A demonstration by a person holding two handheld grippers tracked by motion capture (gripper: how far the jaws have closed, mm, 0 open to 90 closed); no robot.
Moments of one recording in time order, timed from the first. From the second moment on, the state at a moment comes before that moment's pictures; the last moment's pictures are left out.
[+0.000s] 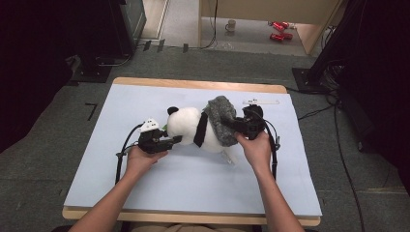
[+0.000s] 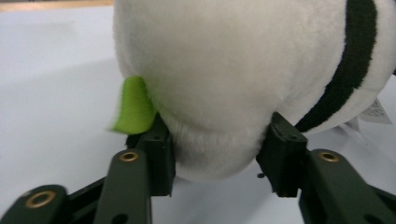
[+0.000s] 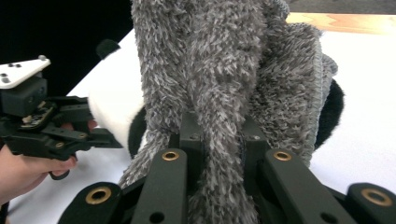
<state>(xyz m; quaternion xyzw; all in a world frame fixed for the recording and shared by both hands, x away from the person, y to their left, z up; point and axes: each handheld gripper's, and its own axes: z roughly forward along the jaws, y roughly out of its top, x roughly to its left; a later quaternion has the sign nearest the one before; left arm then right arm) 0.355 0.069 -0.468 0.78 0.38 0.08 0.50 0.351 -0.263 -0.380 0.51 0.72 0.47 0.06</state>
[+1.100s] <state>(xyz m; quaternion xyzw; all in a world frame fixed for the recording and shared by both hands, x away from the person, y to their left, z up) 0.306 0.067 -0.453 0.78 0.40 0.03 0.48 0.326 -0.192 -0.367 0.44 0.78 0.44 0.03</state>
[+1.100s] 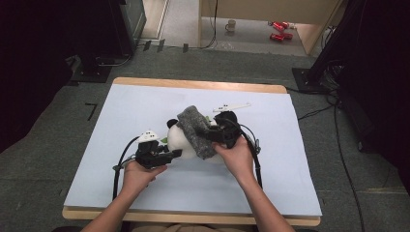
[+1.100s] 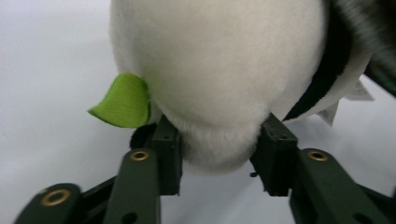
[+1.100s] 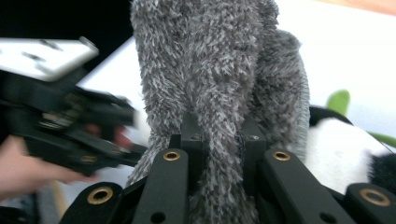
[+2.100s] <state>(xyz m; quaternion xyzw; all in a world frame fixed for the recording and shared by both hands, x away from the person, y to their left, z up) 0.299 0.051 -0.443 0.79 0.37 0.07 0.49 0.319 -0.167 -0.370 0.42 0.79 0.45 0.03</state>
